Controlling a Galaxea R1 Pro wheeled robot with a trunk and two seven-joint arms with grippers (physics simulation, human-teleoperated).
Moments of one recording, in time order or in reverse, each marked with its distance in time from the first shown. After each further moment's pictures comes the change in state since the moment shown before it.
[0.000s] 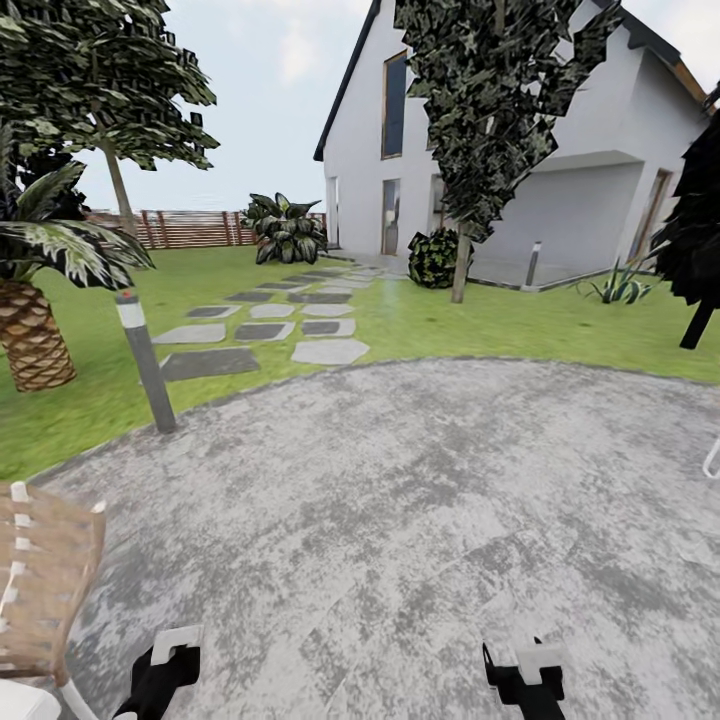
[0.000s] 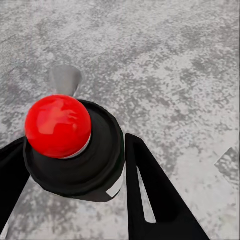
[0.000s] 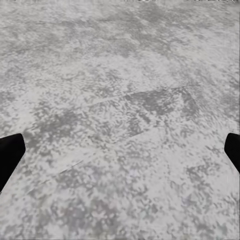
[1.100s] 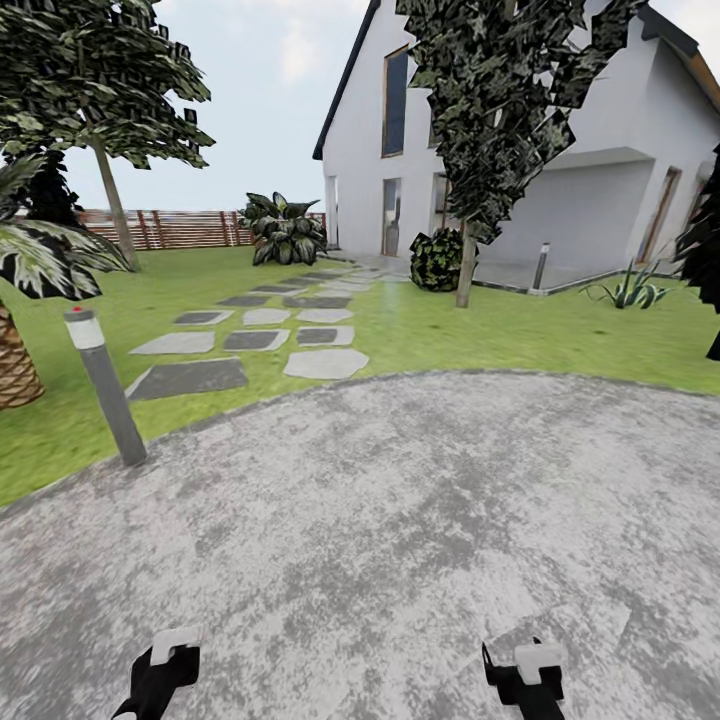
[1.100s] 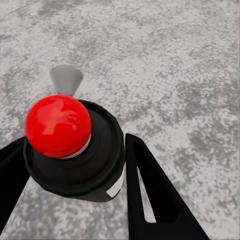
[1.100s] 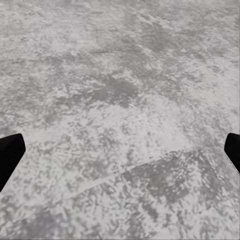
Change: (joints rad) left arm 0.000 0.001 0.001 0.000 0.000 -0.001 -0.001; right arm 0.000 0.001 0.000 0.000 0.000 0.000 0.003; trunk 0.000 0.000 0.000
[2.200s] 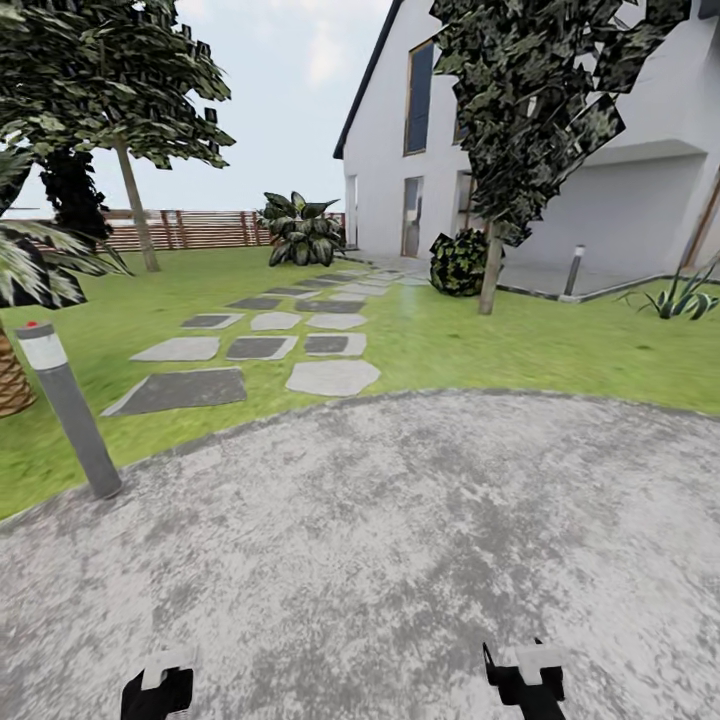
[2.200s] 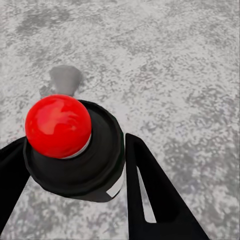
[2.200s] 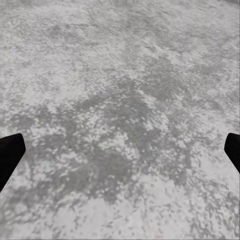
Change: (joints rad) left arm 0.047 0.000 0.015 -0.003 0.000 -0.004 -0.002; right arm 0.000 -0.001 -0.002 0.002 0.000 -0.001 -0.006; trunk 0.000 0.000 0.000
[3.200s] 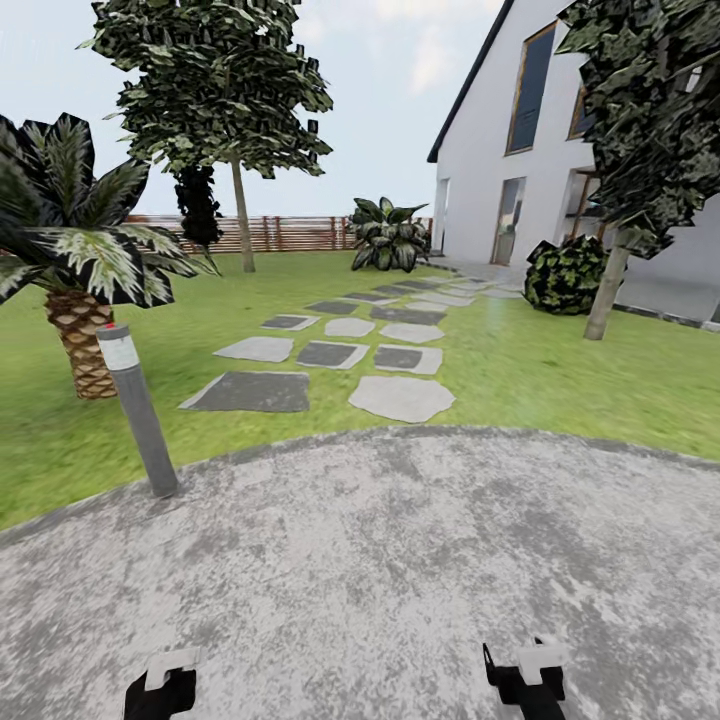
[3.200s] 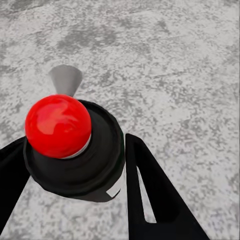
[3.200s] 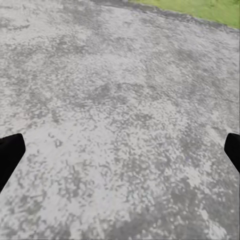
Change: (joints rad) left arm 0.000 -0.009 0.000 0.002 0.000 0.000 0.000; right arm 0.000 0.000 0.000 0.000 0.000 0.000 -0.001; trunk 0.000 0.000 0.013
